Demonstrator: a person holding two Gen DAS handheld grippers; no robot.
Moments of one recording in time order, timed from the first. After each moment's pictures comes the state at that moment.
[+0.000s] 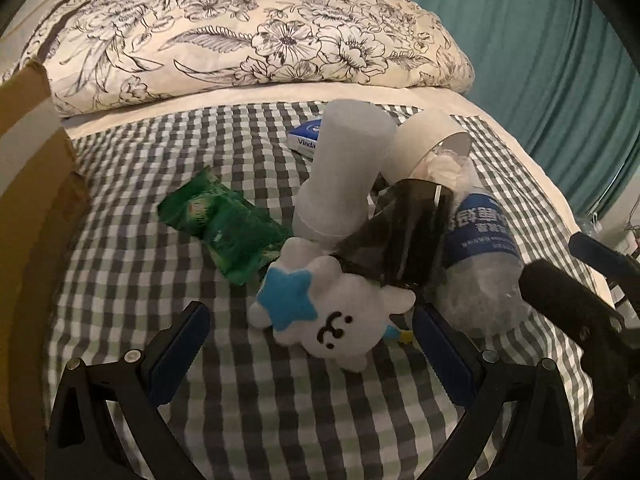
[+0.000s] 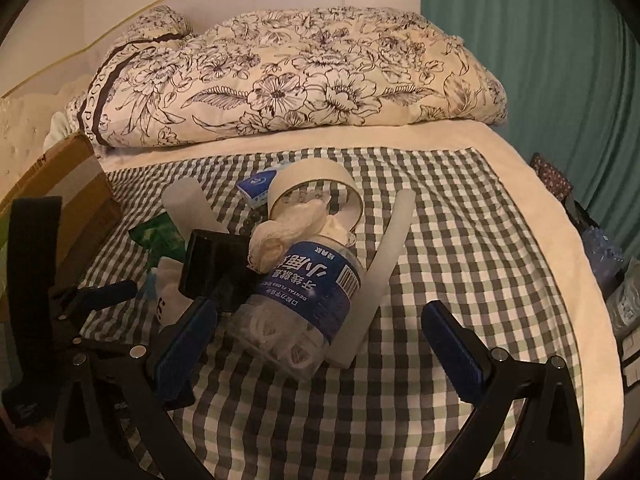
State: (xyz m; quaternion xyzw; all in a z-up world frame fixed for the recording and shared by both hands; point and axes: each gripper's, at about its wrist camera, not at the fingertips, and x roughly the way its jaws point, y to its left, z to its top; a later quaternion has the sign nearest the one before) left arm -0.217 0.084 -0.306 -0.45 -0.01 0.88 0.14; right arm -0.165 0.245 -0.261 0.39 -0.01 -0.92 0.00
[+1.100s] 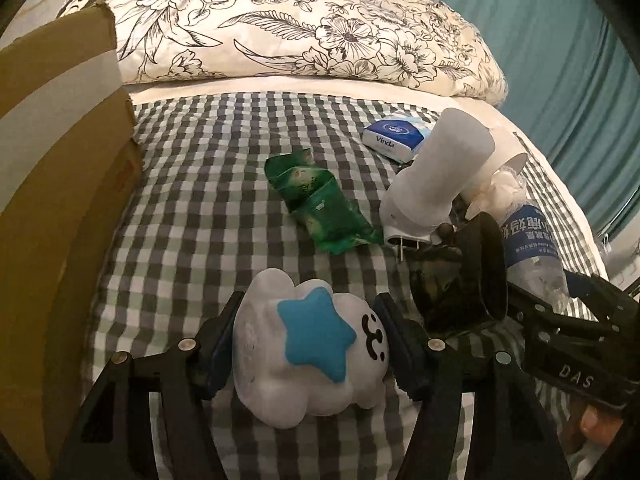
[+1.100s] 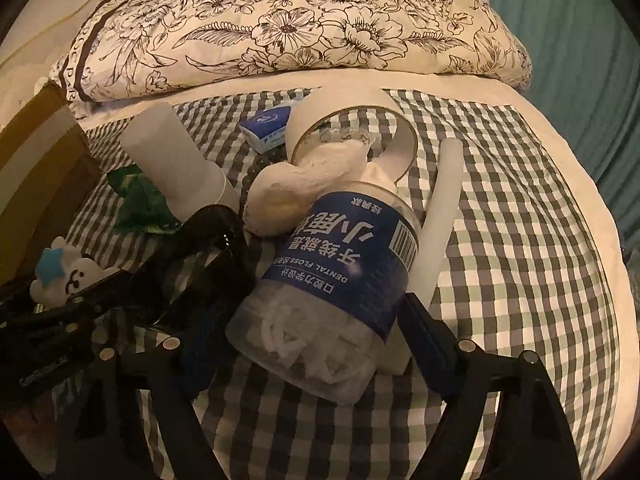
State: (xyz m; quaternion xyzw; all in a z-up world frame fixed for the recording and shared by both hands) left arm -0.217 0.027 -0.308 -0.46 -0.02 0.88 0.11; right arm -0.201 0.217 -0.301 0.47 0.00 -0.88 0.00
